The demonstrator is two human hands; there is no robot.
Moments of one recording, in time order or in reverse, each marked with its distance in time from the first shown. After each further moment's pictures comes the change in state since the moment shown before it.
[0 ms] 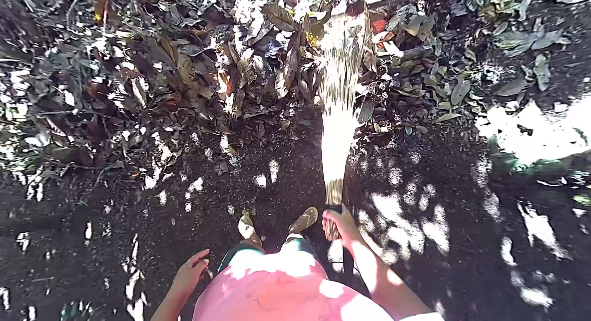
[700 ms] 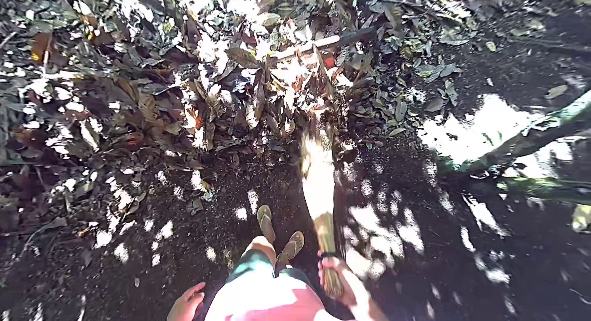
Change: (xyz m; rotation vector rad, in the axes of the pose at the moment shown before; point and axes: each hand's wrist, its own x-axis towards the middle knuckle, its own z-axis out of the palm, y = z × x) left_hand 0.082 0.023 0.009 0.163 -0.168 0.126; right_hand -0.067 0.024 -0.005 0.310 -0.013 0.144
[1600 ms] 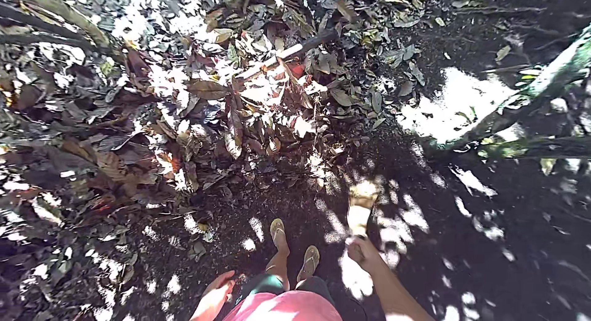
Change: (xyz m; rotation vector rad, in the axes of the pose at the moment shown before) left_hand 0.120 0.221 -0.049 0.152 -0.256 0.026; right_hand 0.116 -0.086 0.010 0.119 0.485 -0.150
